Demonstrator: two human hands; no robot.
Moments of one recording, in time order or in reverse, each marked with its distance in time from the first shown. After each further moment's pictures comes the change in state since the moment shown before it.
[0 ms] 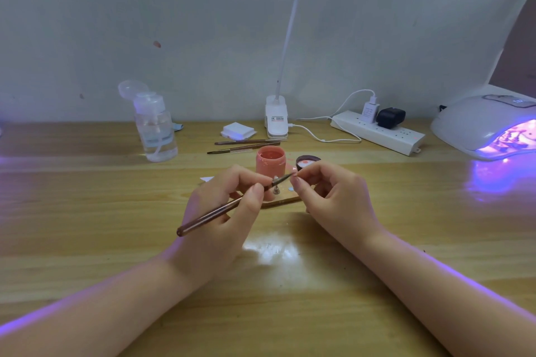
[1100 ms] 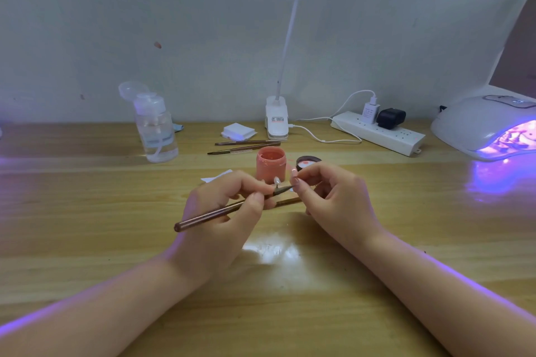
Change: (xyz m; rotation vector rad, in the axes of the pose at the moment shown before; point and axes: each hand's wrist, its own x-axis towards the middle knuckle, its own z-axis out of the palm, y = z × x) left_hand 0.000 0.000 0.000 -0.031 0.000 -0.006; right_hand 0.000 0.001 0.000 0.002 -0.008 0.013
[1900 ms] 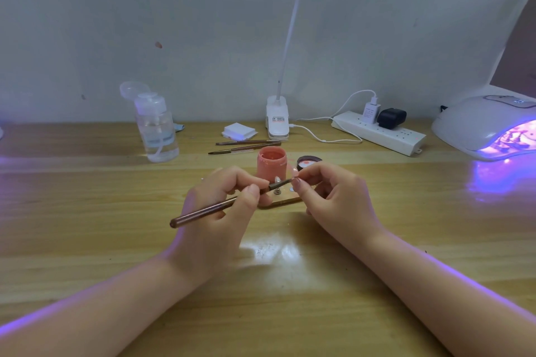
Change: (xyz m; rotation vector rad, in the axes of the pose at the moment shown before) left_hand 0.001 -0.003 -0.001 0.031 0.053 -0.015; right_hand 0.000 -0.001 0.000 0.010 -0.007 -0.003
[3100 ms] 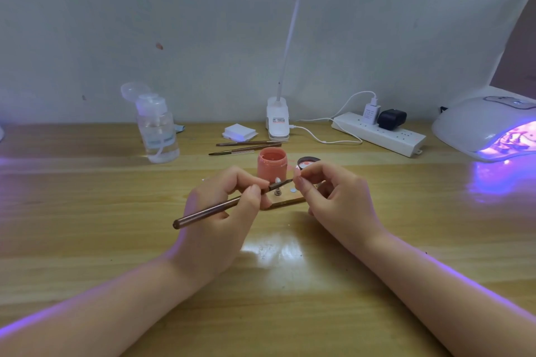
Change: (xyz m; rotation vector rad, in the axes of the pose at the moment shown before) left_hand 0.000 0.001 0.002 0.009 0.017 0.010; right_hand 0.001 0.004 0.001 0.014 0.015 -0.007
